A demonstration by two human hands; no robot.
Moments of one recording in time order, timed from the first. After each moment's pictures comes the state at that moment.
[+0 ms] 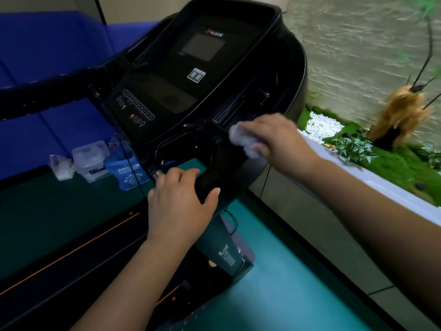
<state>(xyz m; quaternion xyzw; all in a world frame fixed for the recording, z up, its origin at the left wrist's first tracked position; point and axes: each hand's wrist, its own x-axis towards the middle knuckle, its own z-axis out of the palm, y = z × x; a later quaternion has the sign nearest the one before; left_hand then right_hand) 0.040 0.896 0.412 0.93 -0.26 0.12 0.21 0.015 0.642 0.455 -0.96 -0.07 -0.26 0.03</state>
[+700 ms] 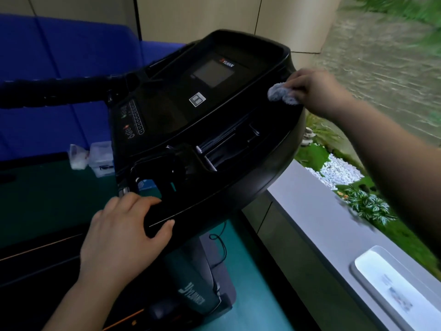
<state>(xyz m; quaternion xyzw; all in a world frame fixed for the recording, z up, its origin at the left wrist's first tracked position) 0.033 0.864 0.406 0.96 -0.17 0.17 0.16 0.124 0.451 0.575 -0.96 -0.09 -0.27 -0.03</state>
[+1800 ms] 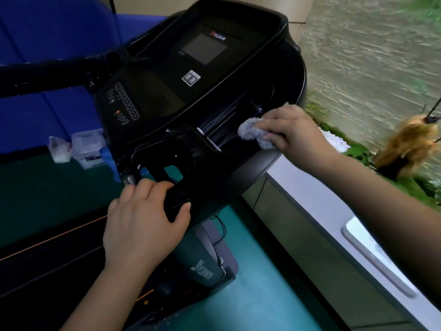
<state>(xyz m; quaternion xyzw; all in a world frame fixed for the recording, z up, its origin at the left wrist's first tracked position) 0.039 0.866 0.403 0.95 -0.20 0.18 0.15 0.041 0.547 0.483 -0.95 -0.16 -0.28 0.02</state>
